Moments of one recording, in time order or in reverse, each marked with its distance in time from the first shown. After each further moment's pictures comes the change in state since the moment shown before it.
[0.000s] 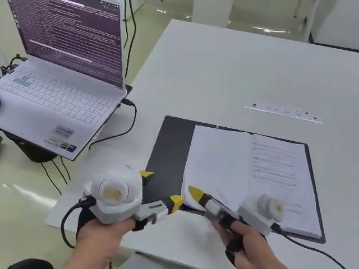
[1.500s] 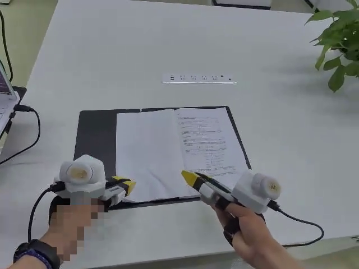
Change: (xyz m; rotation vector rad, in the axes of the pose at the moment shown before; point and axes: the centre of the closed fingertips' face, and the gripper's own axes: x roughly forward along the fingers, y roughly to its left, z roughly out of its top) left arm 0.122 -0.015 -0.058 -0.041 0.242 -0.214; right arm -0.100 -0.061 0.067 -0.066 -0.221 -0.215
